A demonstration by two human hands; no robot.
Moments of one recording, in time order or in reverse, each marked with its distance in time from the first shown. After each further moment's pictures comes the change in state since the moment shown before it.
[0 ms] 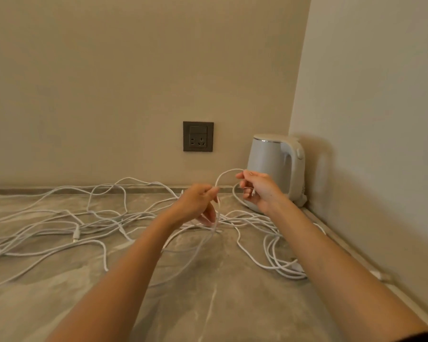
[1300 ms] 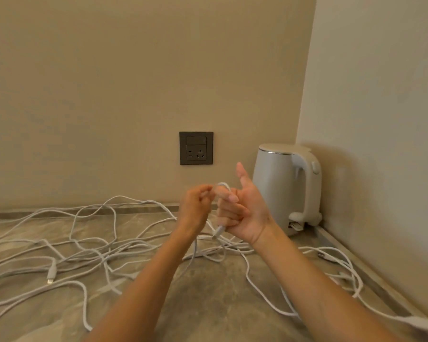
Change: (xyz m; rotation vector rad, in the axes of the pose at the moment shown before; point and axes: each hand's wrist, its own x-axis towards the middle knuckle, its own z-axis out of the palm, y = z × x) left_hand 0.056 -0.015 0.000 -0.019 0.362 0.271; right_hand 0.021 0.009 0.036 0.596 -1.046 0.265
